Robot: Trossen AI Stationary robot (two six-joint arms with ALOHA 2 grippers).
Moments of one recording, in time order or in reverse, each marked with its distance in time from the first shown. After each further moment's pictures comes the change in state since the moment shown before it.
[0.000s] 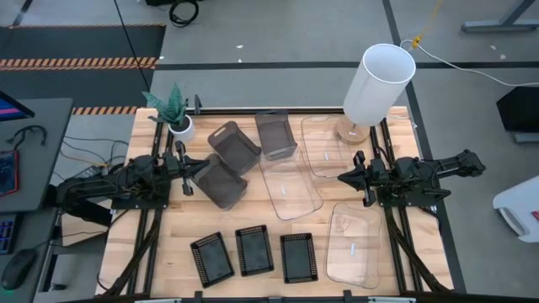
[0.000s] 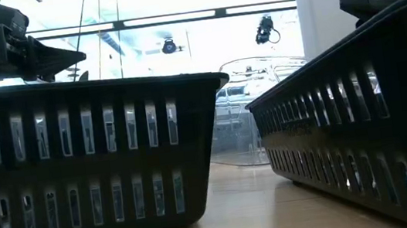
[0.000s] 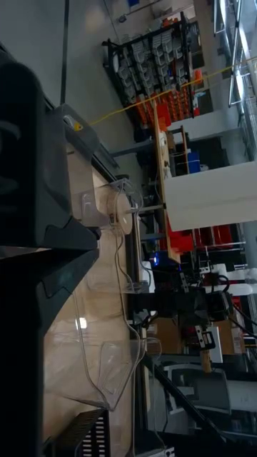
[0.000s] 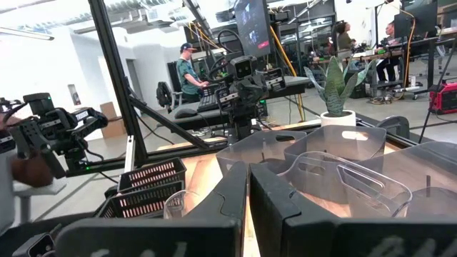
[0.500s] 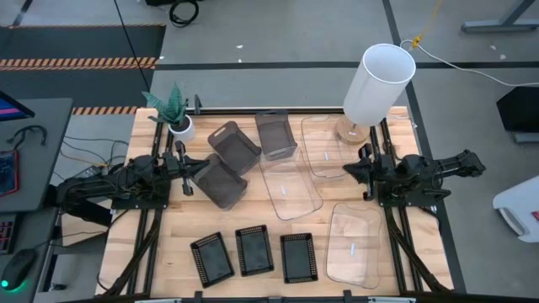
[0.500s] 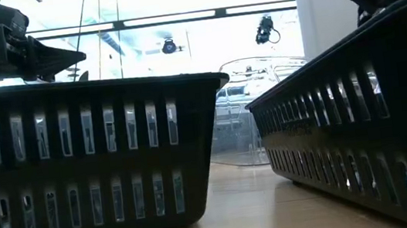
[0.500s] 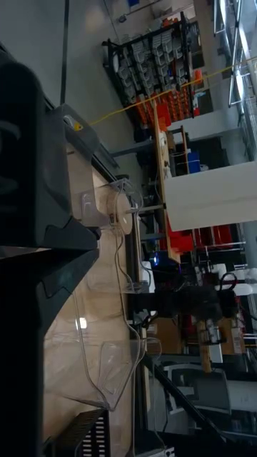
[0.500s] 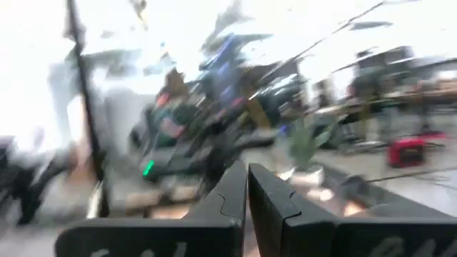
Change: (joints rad) left arm 0.000 0.000 0.000 0.000 0.000 0.000; right arm -0.003 0.000 0.000 0.219 0.142 -0.111
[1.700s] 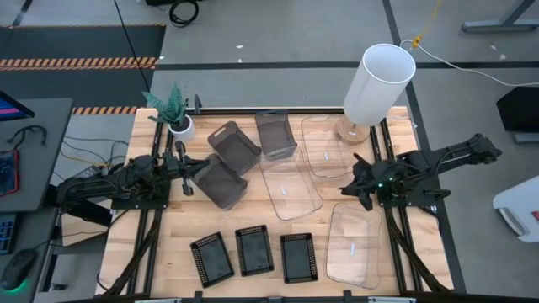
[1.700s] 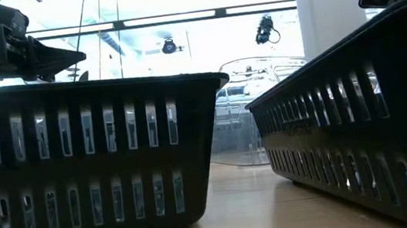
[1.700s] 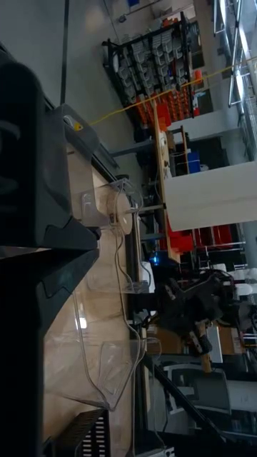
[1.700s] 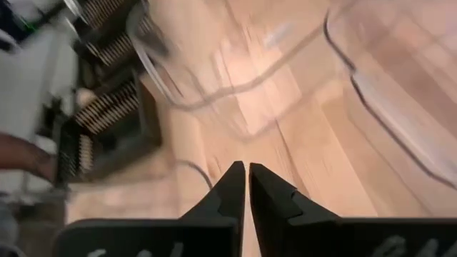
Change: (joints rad) left arm 0.000 0.000 0.000 0.000 0.000 0.000; right arm 0.045 0.466 0.427 -1.016 -0.265 0.609
